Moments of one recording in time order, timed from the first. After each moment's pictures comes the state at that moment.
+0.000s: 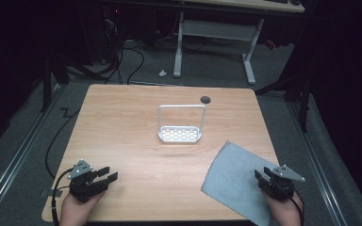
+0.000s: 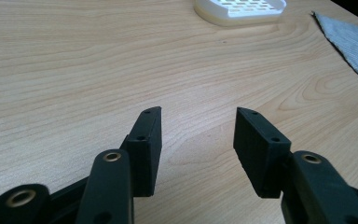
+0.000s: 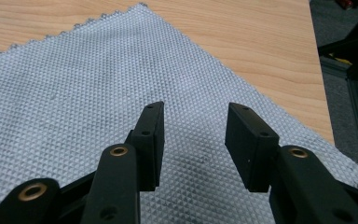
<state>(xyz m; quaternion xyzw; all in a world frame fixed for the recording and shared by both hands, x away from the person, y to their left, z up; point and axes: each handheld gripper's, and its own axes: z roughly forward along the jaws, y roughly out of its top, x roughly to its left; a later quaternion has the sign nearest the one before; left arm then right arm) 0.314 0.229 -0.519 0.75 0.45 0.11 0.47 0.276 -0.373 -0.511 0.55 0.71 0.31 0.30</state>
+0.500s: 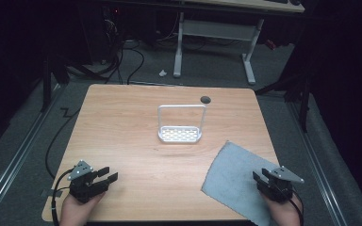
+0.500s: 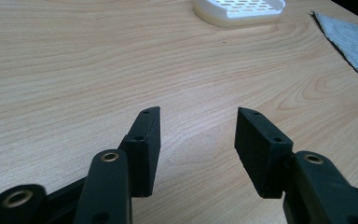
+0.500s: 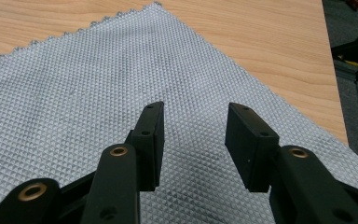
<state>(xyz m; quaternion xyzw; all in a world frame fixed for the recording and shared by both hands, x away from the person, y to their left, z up) 0.313 0.228 -0.519 0.75 0.44 0.12 0.47 0.272 -0.368 -0.510 0.54 0.72 0.31 0.29</state>
